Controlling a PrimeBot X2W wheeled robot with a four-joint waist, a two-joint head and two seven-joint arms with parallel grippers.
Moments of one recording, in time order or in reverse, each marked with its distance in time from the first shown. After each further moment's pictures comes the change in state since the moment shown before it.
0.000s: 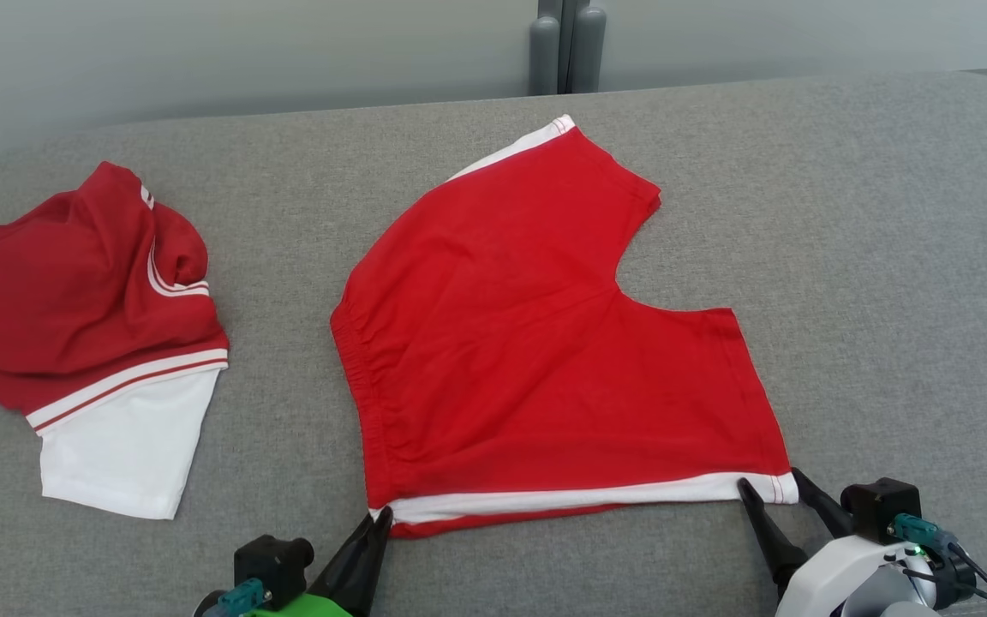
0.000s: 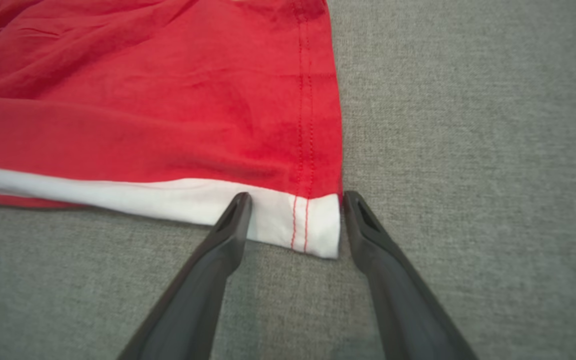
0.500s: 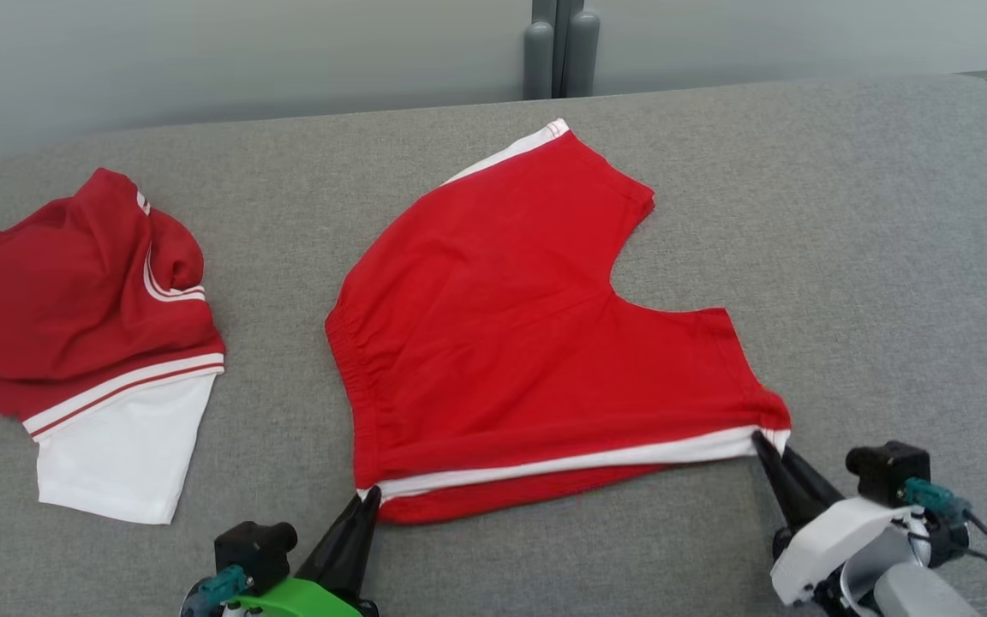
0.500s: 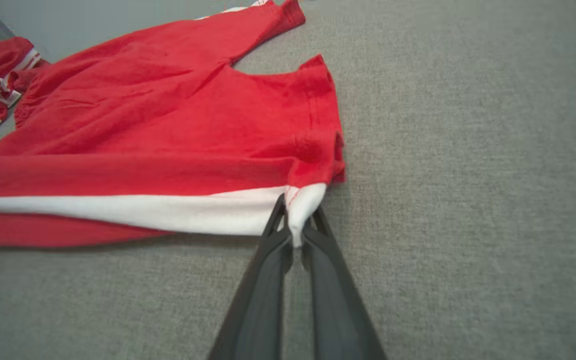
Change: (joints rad) left arm -0.015 -0.003 0.028 0.000 -0.025 -0.009 -0.010; right arm -0.037 0.002 -0.007 -0.035 0.046 0.009 -0.001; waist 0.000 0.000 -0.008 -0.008
